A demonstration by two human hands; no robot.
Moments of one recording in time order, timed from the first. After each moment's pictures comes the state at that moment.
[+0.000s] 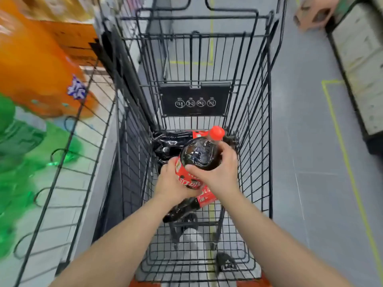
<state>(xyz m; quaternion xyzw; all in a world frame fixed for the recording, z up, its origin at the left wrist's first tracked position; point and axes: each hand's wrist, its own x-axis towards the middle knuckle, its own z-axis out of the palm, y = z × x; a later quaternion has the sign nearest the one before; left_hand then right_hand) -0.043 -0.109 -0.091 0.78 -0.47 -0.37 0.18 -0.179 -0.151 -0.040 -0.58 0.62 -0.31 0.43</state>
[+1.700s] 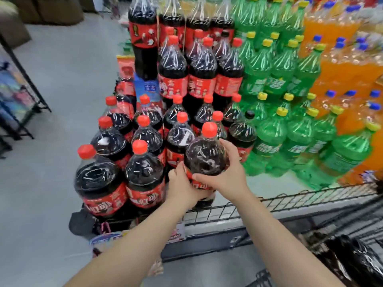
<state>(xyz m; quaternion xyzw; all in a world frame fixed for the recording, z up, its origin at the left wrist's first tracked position) 0.062 0.428 0.086 0.87 0.06 -0.02 0.49 0.068 0.294 0.118 -0.84 -0.06 -0.12 0.53</state>
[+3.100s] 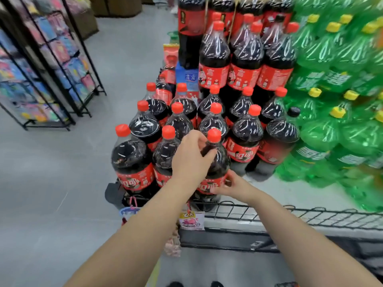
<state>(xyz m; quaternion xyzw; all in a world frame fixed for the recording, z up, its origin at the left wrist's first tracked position) 0.060 0.452 0.143 0.90 0.10 0.15 0.39 0.104 0.292 0.041 -0.82 -0.10 0.28 0.49</state>
